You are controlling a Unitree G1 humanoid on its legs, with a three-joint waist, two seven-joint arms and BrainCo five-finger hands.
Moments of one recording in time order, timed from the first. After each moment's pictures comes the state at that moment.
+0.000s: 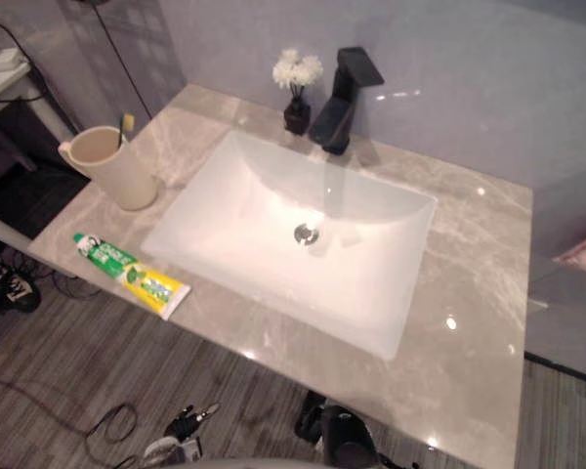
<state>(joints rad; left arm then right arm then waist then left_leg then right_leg) 0.00 0.00 0.34 1.12 0.01 -0.07 0.02 0.05 -0.03 -0.66 1.18 0.11 -0.05 -0.02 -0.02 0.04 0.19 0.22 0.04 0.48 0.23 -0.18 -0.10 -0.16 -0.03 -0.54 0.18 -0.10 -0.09</state>
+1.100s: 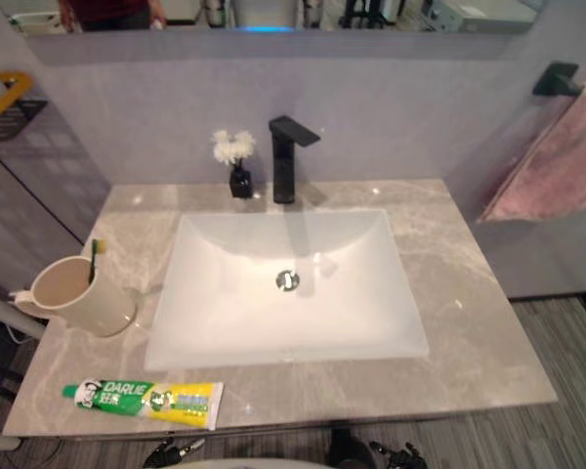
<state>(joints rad) 0.11 0.06 0.28 1.14 -0.02 -0.08 0.02 0.04 -0.06 -0.51 1.19 0.12 -0.07 0.00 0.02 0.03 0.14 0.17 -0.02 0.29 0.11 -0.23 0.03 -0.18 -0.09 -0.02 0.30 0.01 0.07</state>
